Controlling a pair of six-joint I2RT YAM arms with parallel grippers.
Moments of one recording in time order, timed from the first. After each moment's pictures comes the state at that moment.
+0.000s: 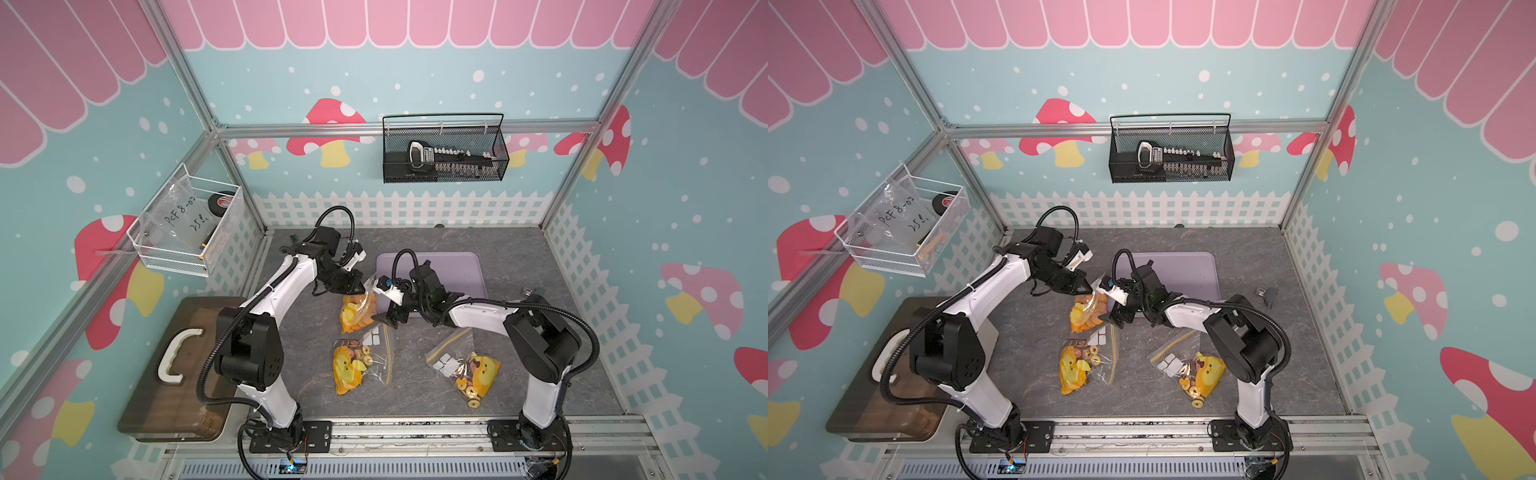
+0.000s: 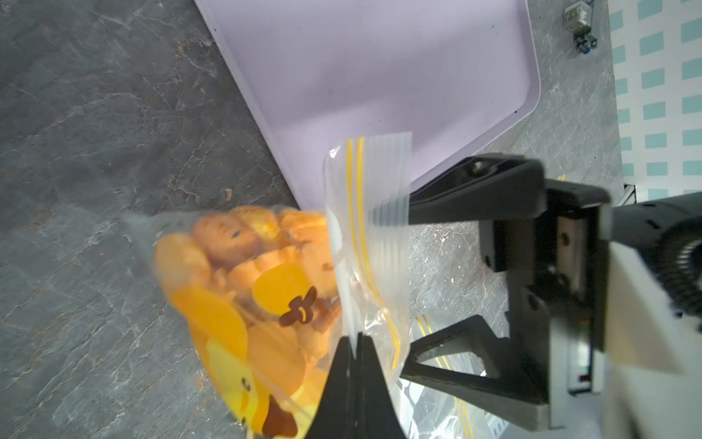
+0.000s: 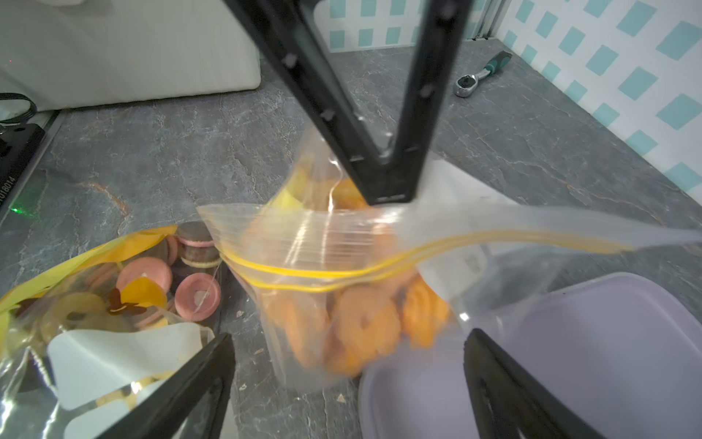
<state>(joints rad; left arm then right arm) -0.21 1.72 1.46 -1.00 0.54 0.08 0.73 1.90 1.10 0.25 -0.51 -0.37</state>
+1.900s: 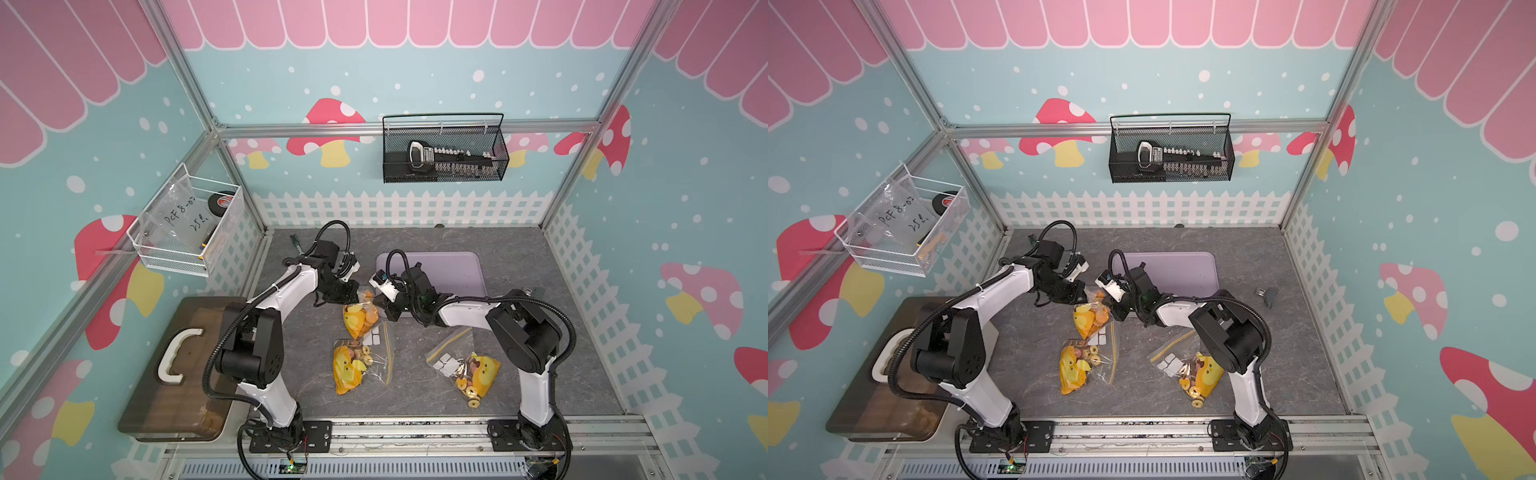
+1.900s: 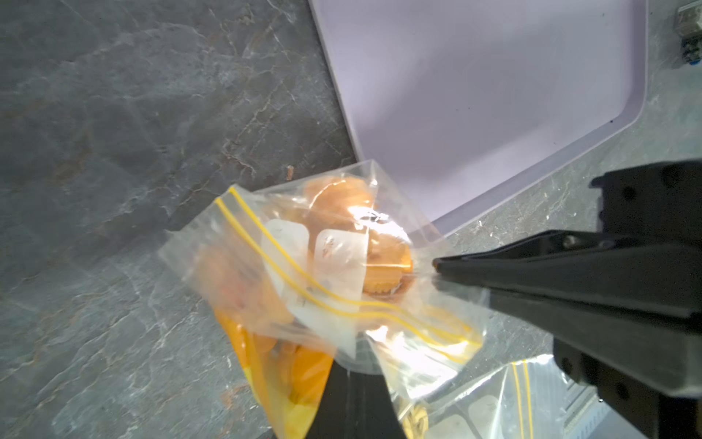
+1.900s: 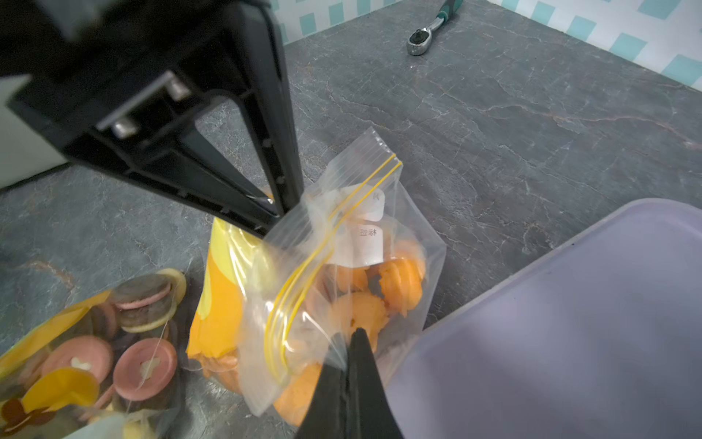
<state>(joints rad) -0.17 1.72 1.26 -0.80 0.42 0.01 0.72 1.99 1.16 0.29 -0.39 -0.10</state>
